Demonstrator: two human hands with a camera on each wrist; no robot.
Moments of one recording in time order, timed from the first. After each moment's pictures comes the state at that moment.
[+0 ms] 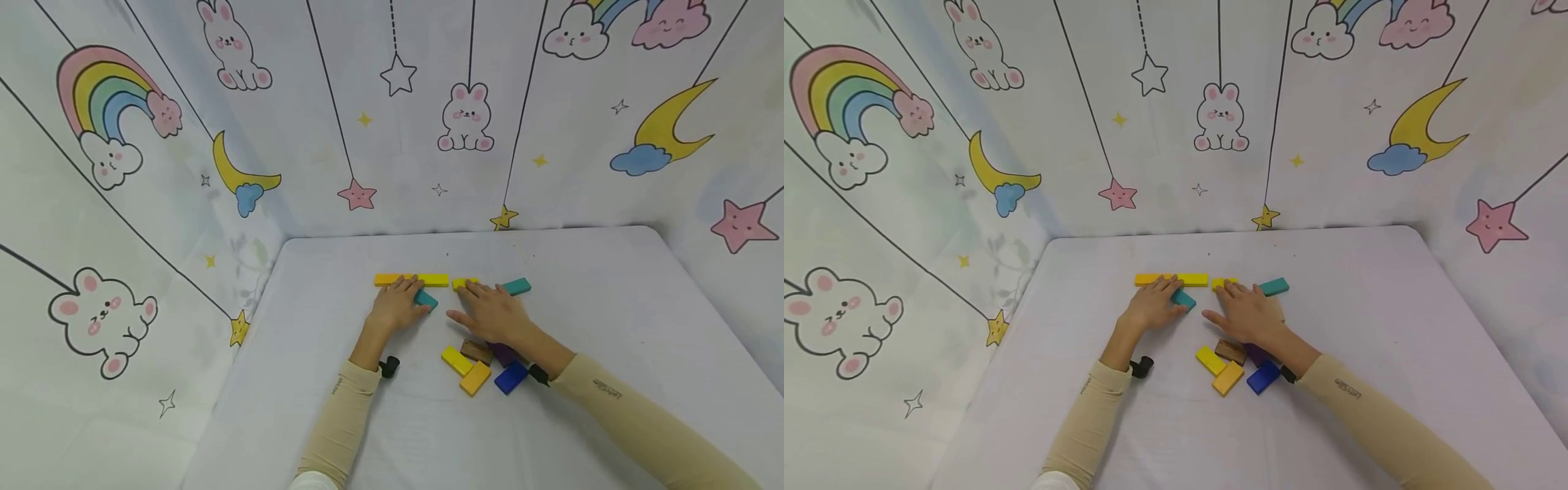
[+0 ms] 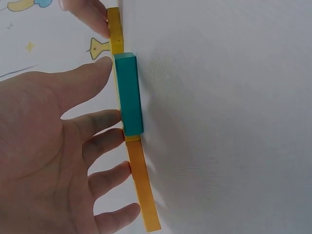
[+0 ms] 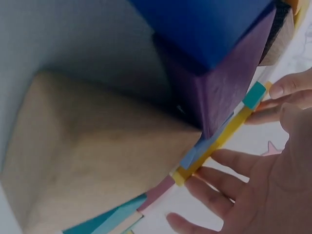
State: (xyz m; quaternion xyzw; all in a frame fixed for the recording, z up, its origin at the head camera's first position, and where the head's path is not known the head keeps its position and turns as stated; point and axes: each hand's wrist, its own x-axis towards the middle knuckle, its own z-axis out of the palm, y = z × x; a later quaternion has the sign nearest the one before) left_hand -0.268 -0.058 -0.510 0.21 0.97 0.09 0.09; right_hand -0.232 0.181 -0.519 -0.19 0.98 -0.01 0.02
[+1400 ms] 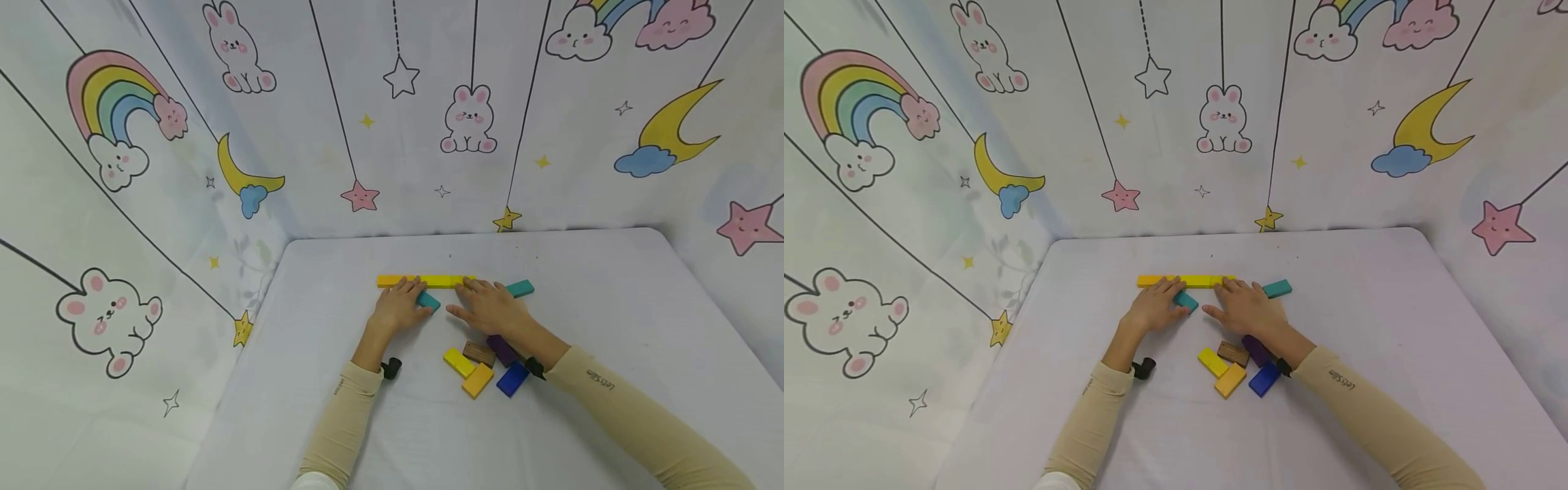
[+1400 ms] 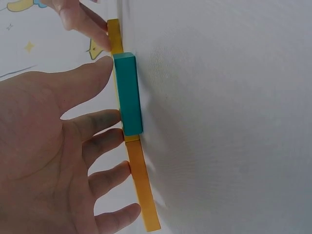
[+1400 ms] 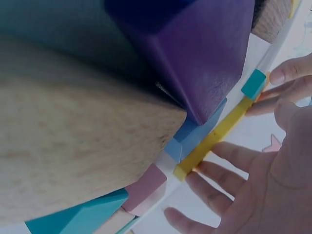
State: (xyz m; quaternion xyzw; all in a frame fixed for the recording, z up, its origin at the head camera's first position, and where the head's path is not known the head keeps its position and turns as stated) left_hand -0.269 -0.057 -0.511 0.20 0.97 0.09 0.10; right_hand -0.248 0.174 -0.515 -0.19 0.98 -0.03 0.05
